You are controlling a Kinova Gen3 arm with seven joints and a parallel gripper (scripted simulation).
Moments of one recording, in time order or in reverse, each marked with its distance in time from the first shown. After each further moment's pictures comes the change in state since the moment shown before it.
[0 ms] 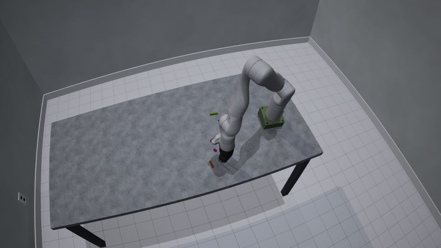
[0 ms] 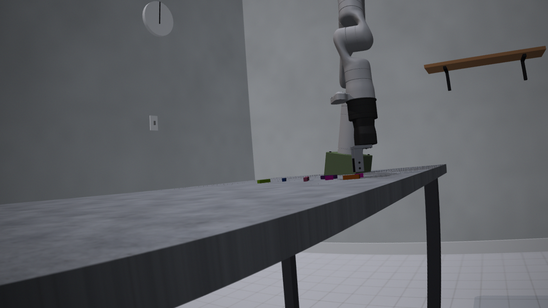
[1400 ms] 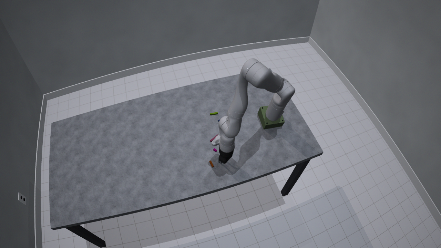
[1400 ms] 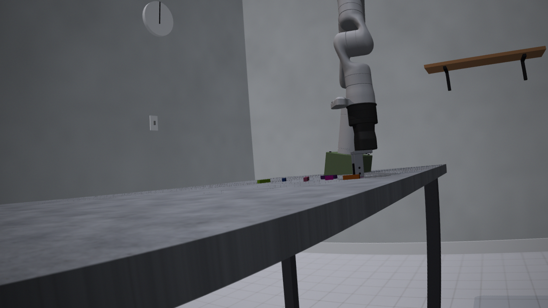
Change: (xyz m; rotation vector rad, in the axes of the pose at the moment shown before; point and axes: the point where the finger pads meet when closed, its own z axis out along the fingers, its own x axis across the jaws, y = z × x) arm 0.001 -0.001 0.013 0.000 0.001 0.002
